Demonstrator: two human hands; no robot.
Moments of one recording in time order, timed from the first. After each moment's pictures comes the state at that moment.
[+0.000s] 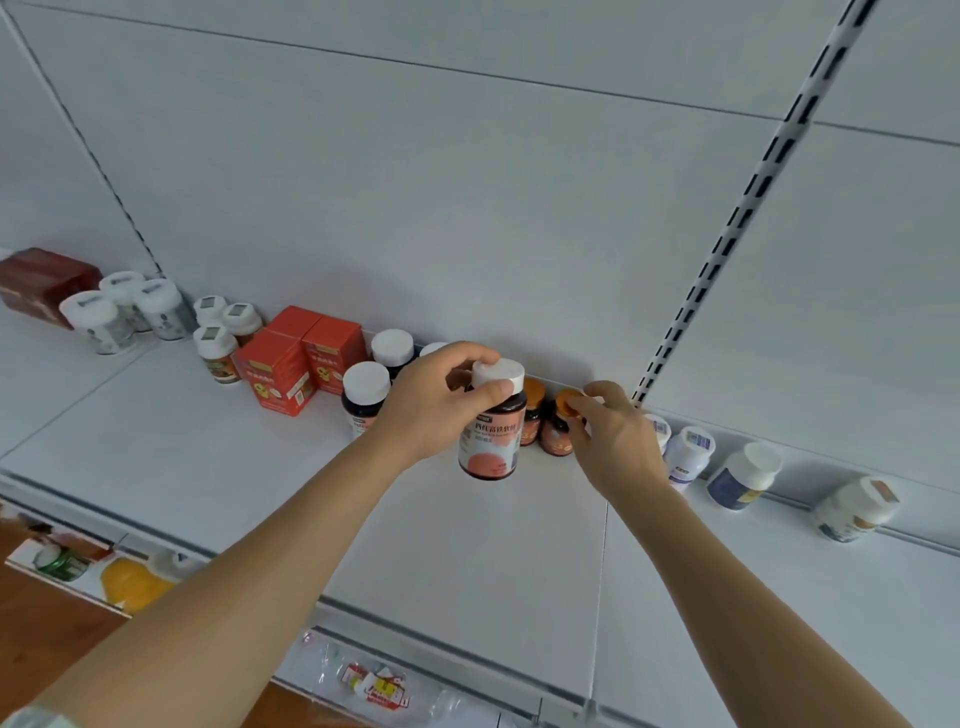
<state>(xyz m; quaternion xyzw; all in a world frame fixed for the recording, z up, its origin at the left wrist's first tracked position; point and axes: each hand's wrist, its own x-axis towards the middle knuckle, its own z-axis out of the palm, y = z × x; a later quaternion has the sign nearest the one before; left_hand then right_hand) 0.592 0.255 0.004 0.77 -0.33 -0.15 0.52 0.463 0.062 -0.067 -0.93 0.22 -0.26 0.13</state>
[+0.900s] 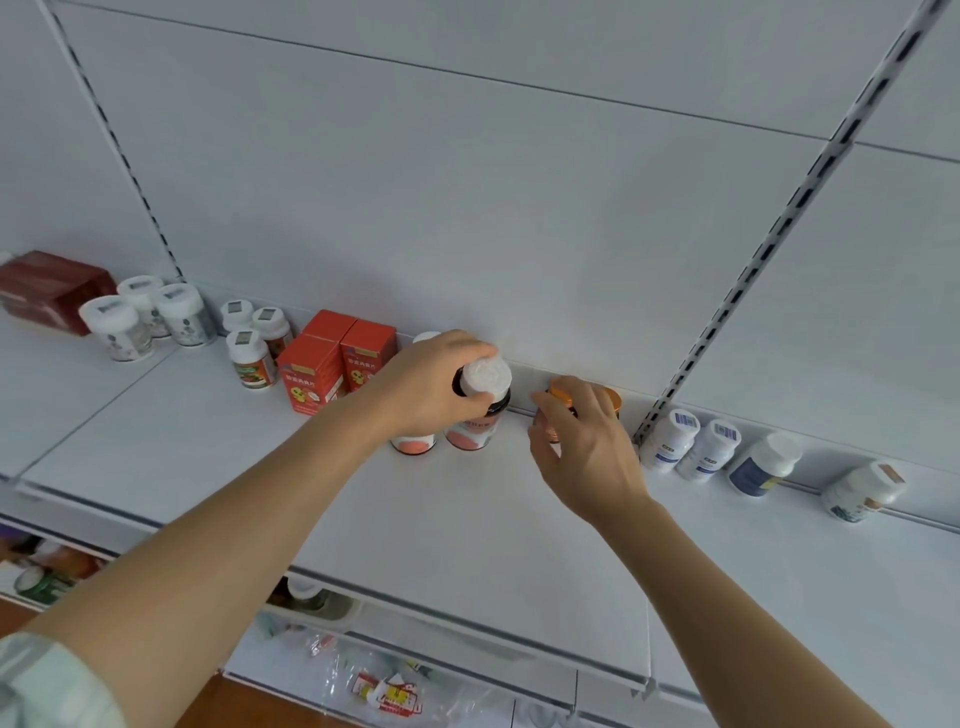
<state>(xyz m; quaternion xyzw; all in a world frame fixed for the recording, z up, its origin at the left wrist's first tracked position) 0.660 0.301 0.007 0.80 -0.53 -0.06 0.29 0.486 0.154 -0.053 -0.94 0.13 -0.31 0.06</state>
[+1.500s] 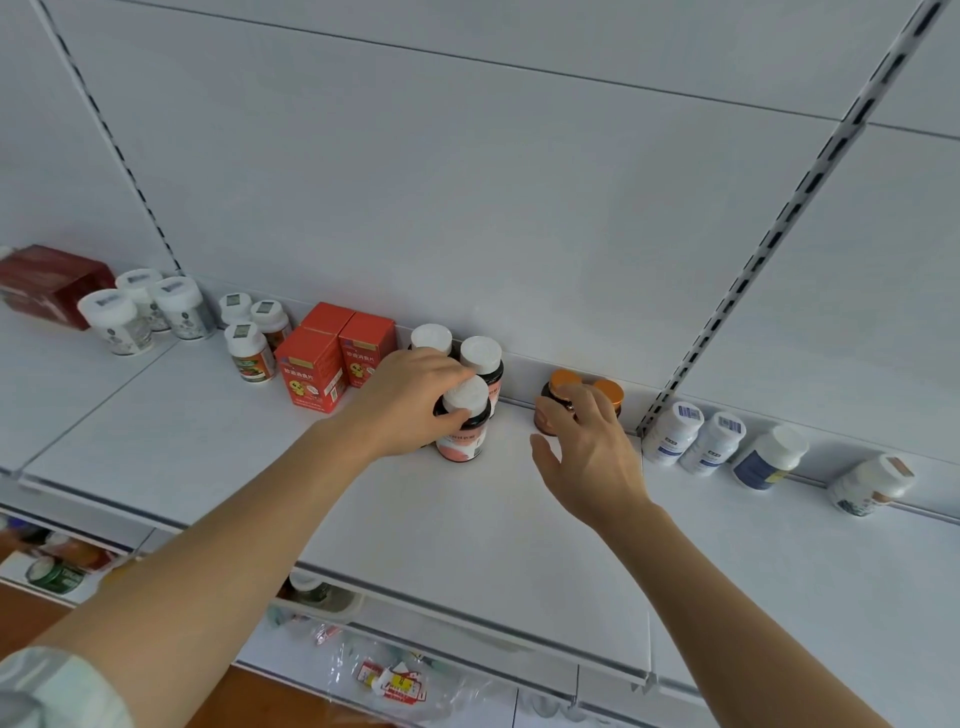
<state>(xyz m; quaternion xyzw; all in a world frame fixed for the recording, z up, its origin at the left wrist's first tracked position) 0.672 0.313 -0.028 0.80 -0.57 0.04 0.18 0.480 0.152 -0.067 -0.95 0.17 -0.25 0.05</state>
